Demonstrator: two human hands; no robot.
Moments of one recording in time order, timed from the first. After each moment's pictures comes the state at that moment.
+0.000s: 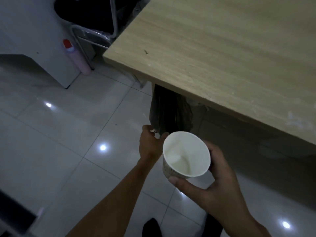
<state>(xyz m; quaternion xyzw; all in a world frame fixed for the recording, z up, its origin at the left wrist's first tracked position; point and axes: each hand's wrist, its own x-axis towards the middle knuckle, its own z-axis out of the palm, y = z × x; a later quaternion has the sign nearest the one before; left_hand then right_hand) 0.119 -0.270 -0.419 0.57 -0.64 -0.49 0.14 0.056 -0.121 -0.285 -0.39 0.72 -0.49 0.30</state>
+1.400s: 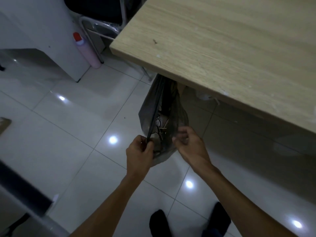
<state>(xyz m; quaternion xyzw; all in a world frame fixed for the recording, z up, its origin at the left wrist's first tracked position) 0.177 -0.253 -0.405 0.61 -0.61 -0.47 0.21 0.041 -0.194 -0.399 -0.25 0.81 -0.36 0.39</state>
